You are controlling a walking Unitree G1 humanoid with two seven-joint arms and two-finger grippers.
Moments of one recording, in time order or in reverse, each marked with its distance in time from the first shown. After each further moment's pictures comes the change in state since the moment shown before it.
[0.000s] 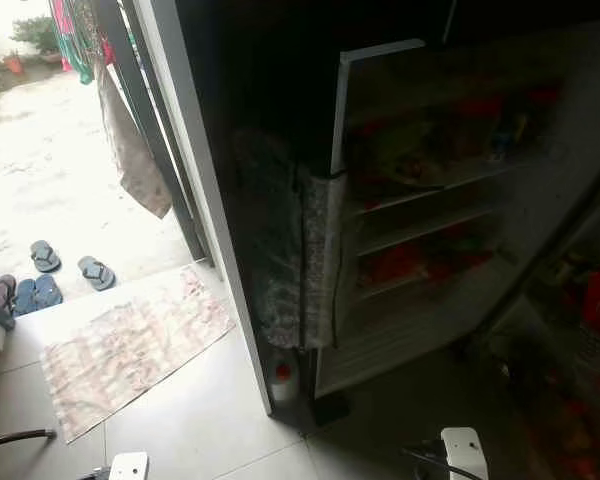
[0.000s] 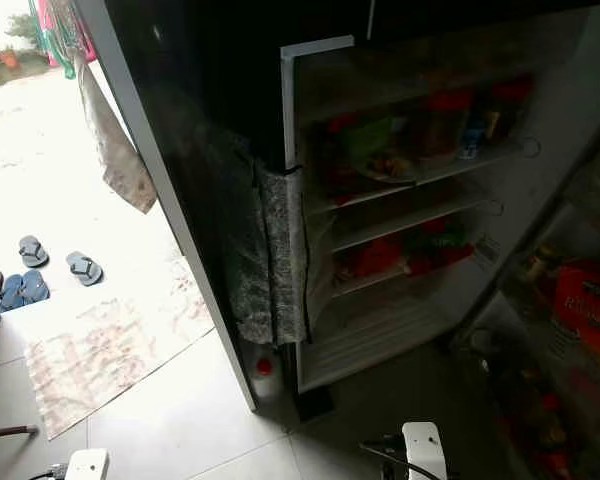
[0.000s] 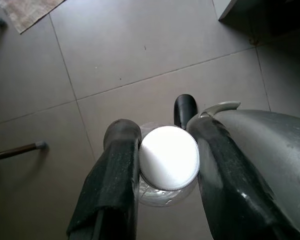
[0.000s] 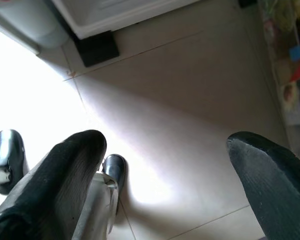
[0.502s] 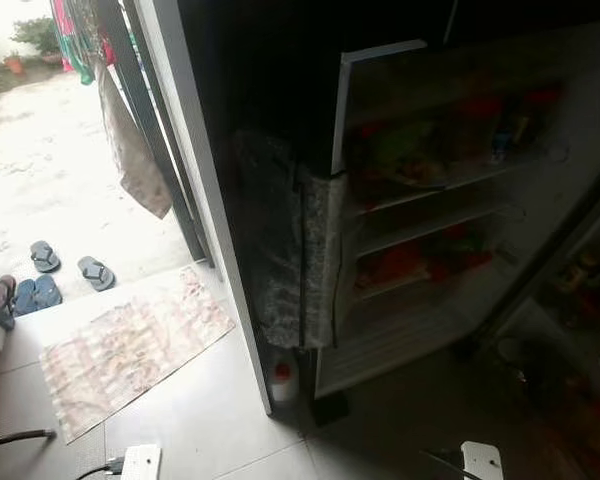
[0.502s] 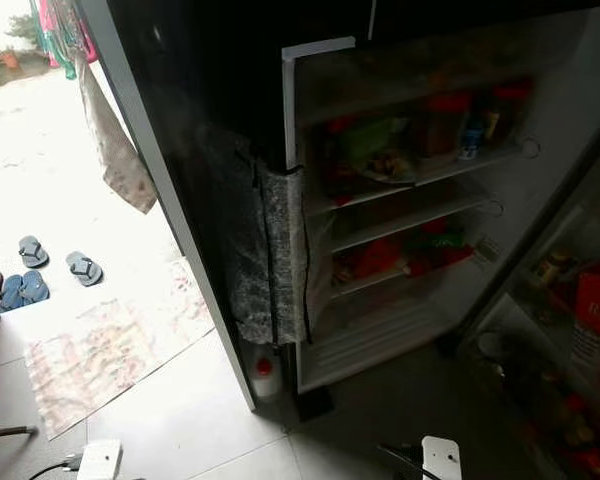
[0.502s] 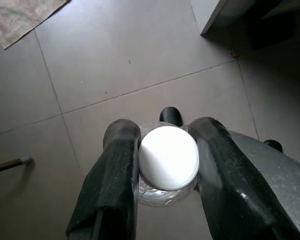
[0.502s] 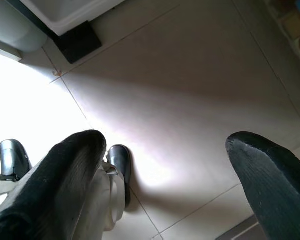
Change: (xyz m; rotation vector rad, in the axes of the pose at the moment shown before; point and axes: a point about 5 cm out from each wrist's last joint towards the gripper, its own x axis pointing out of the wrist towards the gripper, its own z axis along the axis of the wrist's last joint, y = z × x) left arm 0.008 -0.032 0.017 -0.005 -0.040 -0.033; right arm -0.004 -0.008 -0.019 0.171 0.053 -0.055
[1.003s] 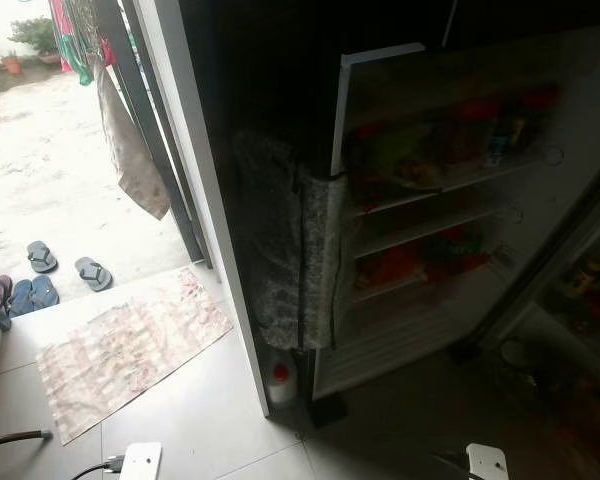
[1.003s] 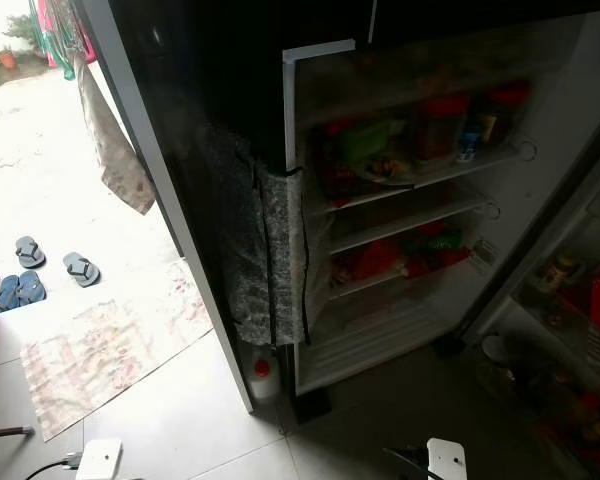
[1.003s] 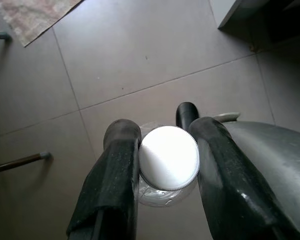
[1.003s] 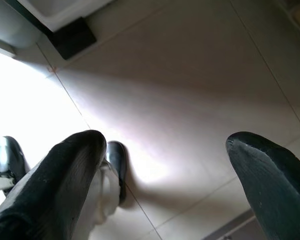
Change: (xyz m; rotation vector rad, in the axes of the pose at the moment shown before) left arm -0.007 0.034 -0.005 0.043 0.020 0.047; right arm -0.003 -0.011 -0.008 0.005 0.021 -0.005
